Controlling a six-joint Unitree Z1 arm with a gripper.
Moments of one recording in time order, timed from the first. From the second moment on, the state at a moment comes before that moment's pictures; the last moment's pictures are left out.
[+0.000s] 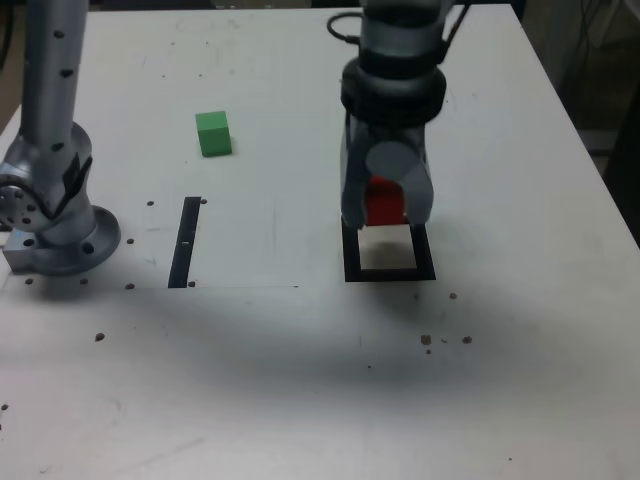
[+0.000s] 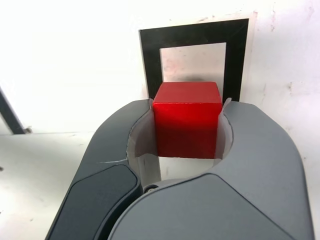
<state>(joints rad) -0.12 1.98 -1.55 1.20 0.05 -0.09</state>
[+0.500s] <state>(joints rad) -0.14 2.05 -1.49 1.12 0.06 -0.11</state>
